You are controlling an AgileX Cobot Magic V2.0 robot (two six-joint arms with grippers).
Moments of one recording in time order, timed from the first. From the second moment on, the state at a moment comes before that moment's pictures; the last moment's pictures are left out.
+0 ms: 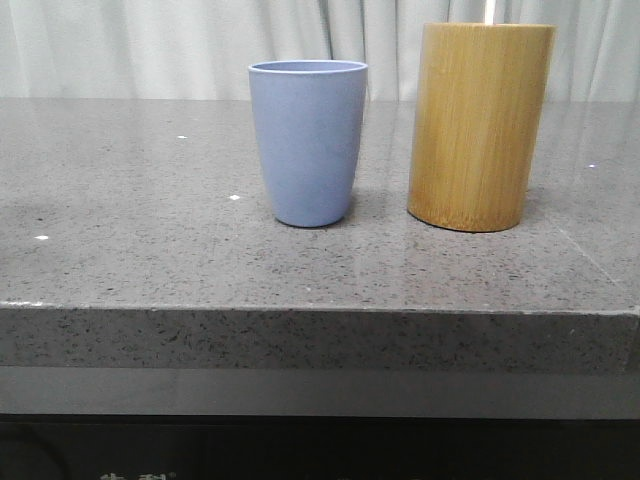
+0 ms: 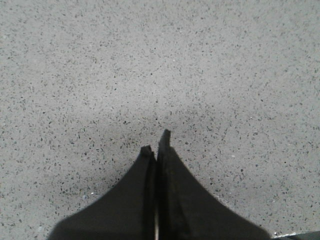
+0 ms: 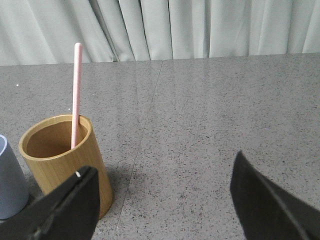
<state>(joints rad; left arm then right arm) -0.12 1.09 -1.03 -0.08 0.87 0.12 0.00 0.46 -0.61 0.24 0.42 -0.08</state>
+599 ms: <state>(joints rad) -0.12 0.23 -0.43 -0.13 0.49 0.12 0.00 0.48 -0.61 0.24 0.40 -0.08</state>
